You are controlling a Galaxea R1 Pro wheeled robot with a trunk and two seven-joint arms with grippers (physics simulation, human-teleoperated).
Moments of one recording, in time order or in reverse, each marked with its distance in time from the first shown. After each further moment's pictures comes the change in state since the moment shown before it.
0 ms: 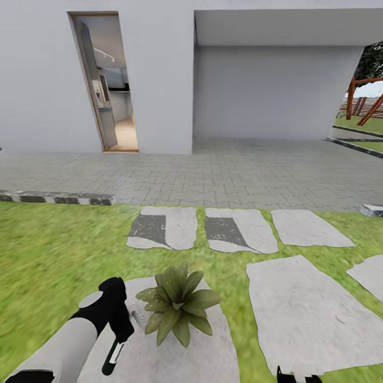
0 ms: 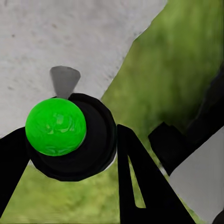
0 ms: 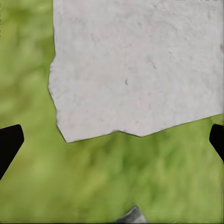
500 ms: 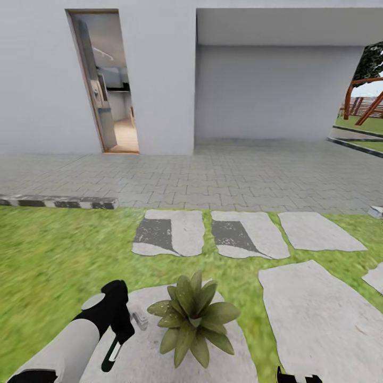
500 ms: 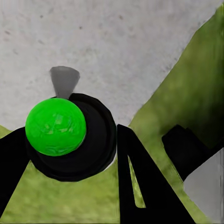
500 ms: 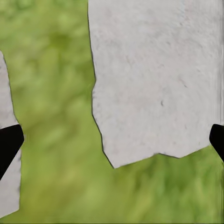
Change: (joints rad) left arm 0.000 -0.013 -0.003 0.036 0.013 -0.001 0.107; right arm 0.000 -0.001 -0.001 0.000 0.000 0.000 0.000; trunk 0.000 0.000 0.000
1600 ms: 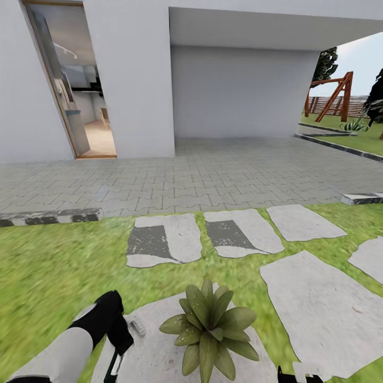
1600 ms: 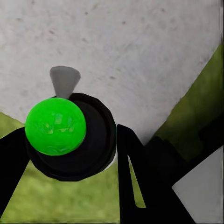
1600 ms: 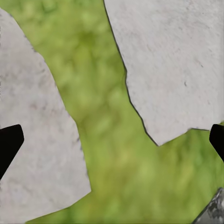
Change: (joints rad) left arm 0.029 0.032 -0.002 0.067 0.199 -0.009 0.097; right arm 0.000 -0.002 -0.002 -0.001 0.000 -0.001 0.001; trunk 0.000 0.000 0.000
